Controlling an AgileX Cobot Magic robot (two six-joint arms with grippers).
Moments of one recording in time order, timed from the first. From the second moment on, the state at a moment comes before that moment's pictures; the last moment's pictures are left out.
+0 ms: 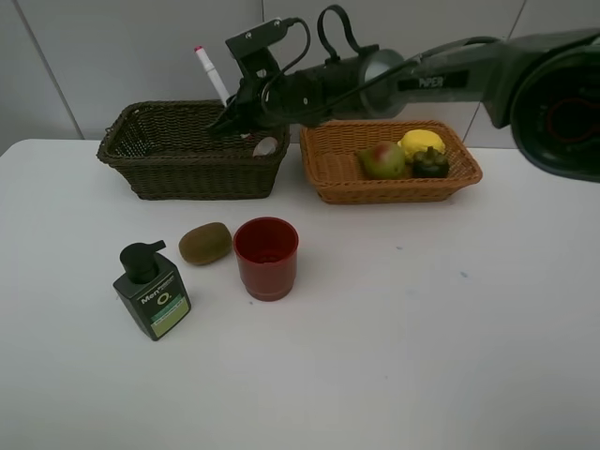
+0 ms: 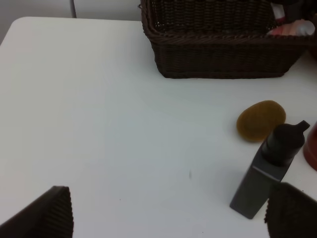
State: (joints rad) left arm -0.07 -0.01 -0.50 0.02 1.07 -0.14; right arm 0.64 2.37 -1.85 -0.09 0.06 -0.17
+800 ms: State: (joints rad) left arm -0.07 -0.01 -0.50 0.02 1.07 -0.14; right arm 0.64 2.42 -1.89 -0.08 0.16 -0.18
